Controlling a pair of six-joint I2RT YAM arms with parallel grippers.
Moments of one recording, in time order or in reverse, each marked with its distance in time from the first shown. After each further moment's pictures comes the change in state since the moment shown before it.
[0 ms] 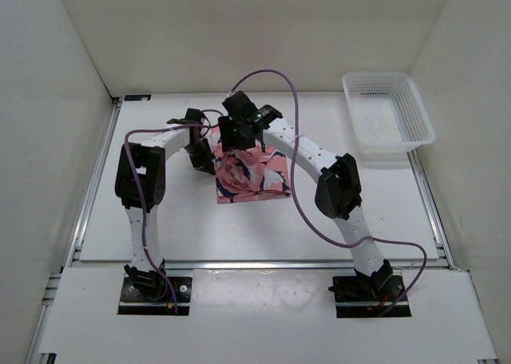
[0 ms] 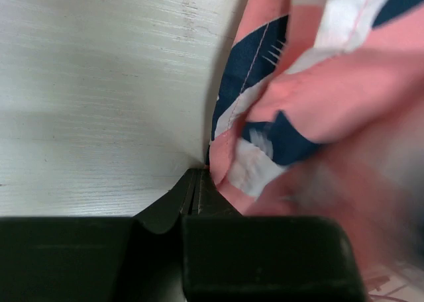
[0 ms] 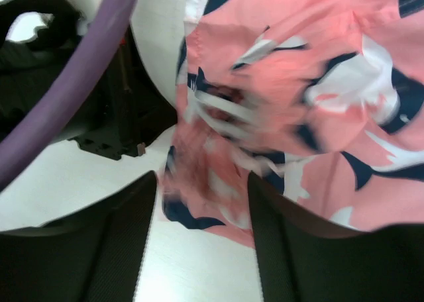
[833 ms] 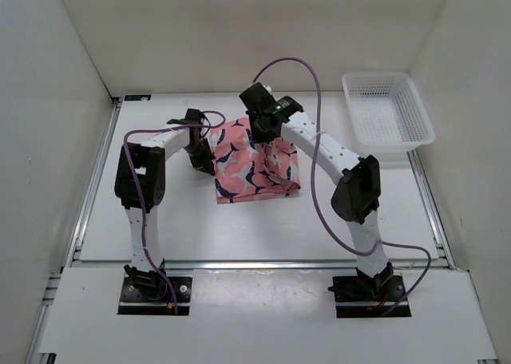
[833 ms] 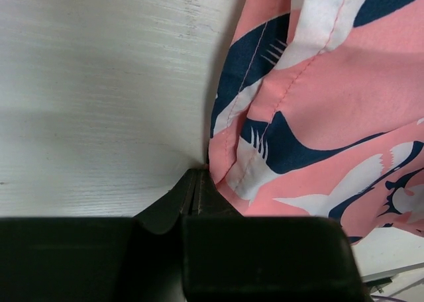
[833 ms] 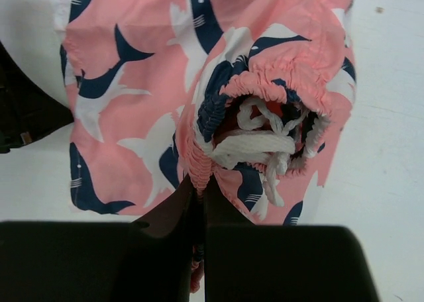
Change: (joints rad) left arm 0.000 -0.006 -0.008 0.002 -0.006 0.000; right arm -0.058 -0.190 -0.138 -0.111 0.246 -0.078
